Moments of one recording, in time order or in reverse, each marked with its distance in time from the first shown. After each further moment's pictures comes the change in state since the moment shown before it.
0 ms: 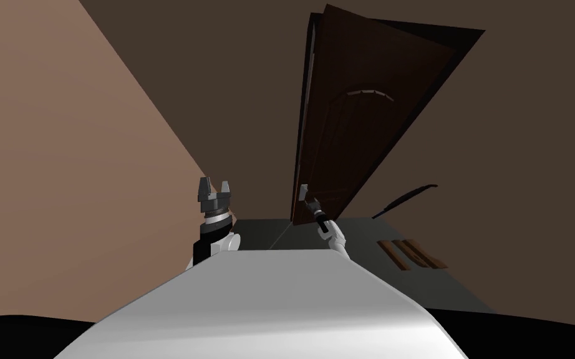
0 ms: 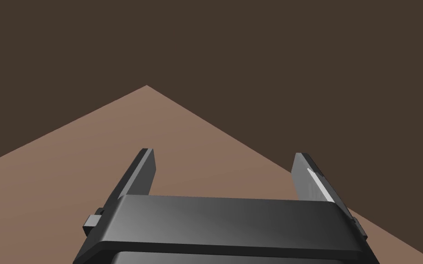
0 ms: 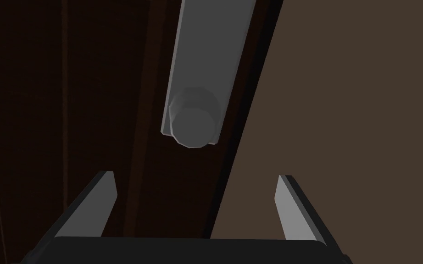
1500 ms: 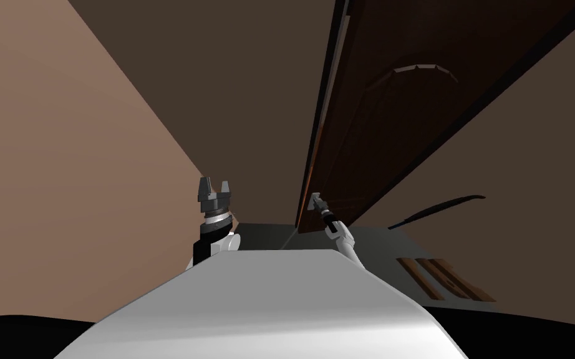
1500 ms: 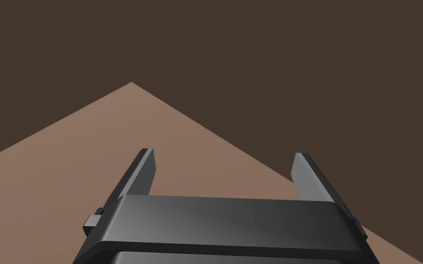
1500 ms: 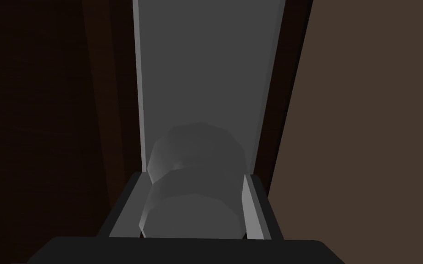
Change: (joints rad) arm -0.026 -0.073 -0.101 0.071 -0.094 -0.101 -0.111
